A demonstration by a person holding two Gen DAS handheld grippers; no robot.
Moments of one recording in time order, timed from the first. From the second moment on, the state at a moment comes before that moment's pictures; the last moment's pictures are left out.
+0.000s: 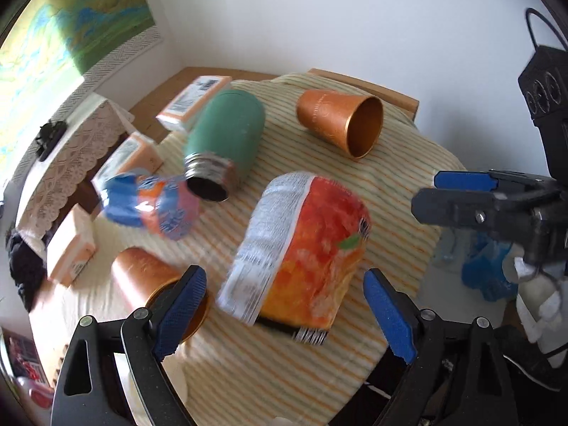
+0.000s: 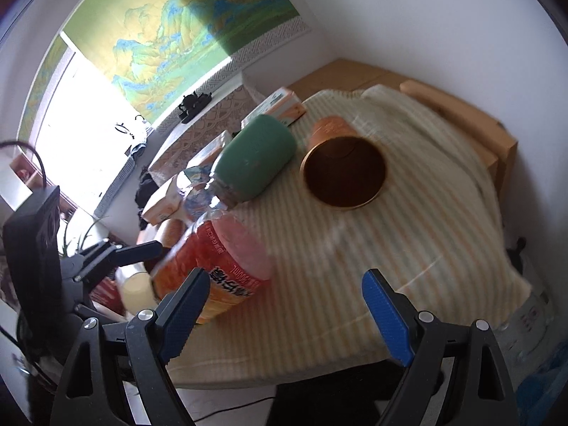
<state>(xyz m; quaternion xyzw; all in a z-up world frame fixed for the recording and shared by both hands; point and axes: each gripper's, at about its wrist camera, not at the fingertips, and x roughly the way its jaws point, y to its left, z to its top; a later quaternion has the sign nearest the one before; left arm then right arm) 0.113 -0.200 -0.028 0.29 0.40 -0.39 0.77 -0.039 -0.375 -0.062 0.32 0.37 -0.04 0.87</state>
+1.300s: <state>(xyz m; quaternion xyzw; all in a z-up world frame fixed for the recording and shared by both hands) 0.096 0.042 -0.087 0.09 0.42 -0.33 0.84 0.078 -0.322 -0.105 0.51 0.44 -0.12 0.73</state>
